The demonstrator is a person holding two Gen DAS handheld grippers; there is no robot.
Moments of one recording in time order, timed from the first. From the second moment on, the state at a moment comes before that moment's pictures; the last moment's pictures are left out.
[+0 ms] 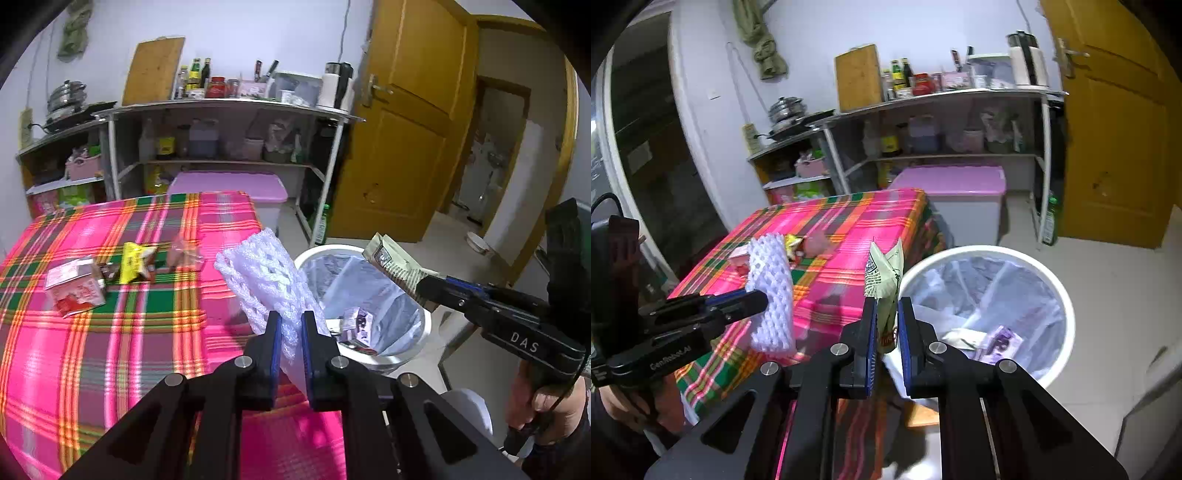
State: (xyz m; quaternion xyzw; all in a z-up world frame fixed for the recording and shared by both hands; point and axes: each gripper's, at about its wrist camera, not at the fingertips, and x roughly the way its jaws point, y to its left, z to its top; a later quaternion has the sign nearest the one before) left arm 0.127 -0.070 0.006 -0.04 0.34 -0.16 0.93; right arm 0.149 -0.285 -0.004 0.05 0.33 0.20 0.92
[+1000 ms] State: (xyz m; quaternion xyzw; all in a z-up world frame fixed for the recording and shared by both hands) left arm 0.228 -0.167 -0.069 -0.01 0.45 -0.24 0.86; right arm 0.206 -0.343 -0.083 0.10 0.43 0.14 0.89
